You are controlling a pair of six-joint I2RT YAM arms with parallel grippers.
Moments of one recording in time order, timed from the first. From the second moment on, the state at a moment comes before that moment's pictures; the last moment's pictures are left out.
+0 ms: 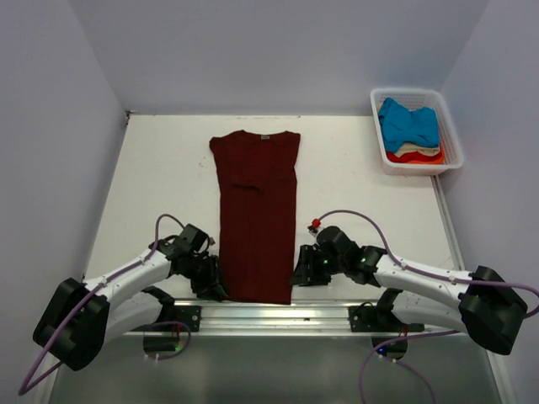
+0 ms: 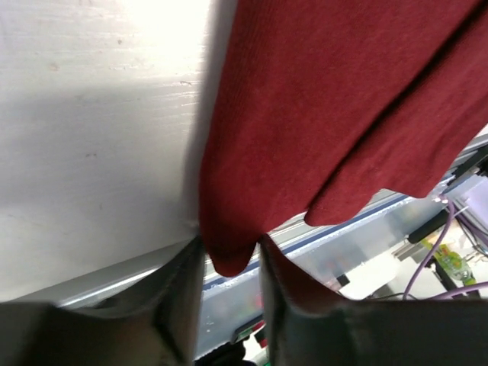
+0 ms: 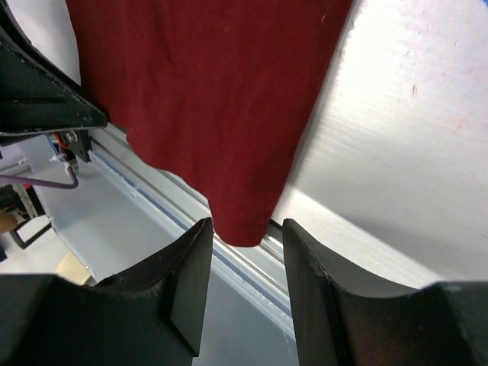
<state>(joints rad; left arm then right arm) -0.49 1.05 0.34 -0.64 0.48 -0.83 0.90 1.07 0.41 -0.20 -0.28 0.96</state>
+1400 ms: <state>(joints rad) -0.53 0.81 0.32 -0.51 0.43 -0.83 1.05 1.15 0.43 -0.14 -0.24 1.06</state>
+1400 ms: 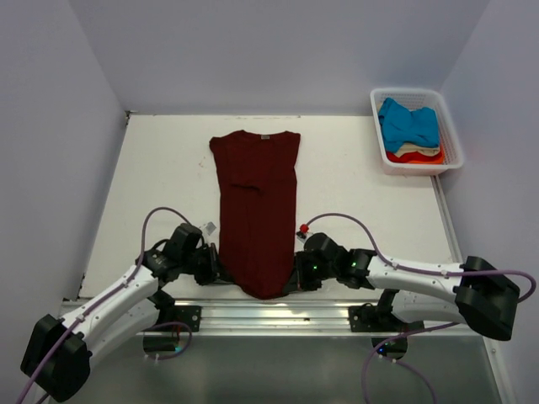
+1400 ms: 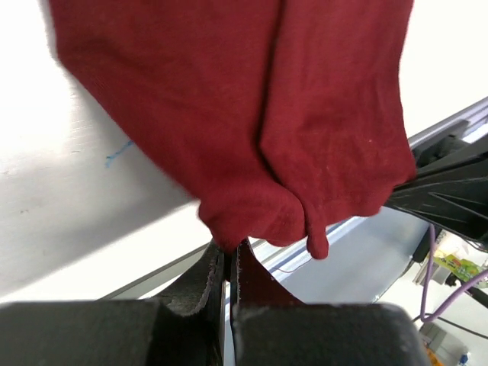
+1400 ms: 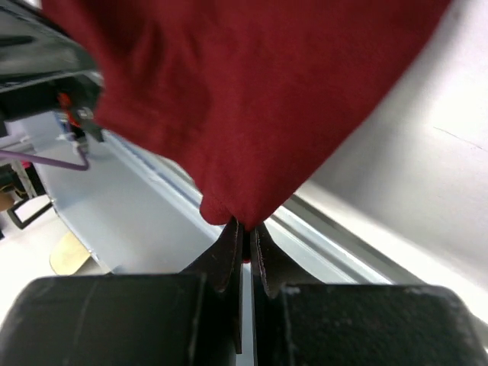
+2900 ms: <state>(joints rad) -0.54 1.07 0.50 -0.14 0.13 -0.63 0.83 1.50 0.99 -0.45 0.15 0.56</state>
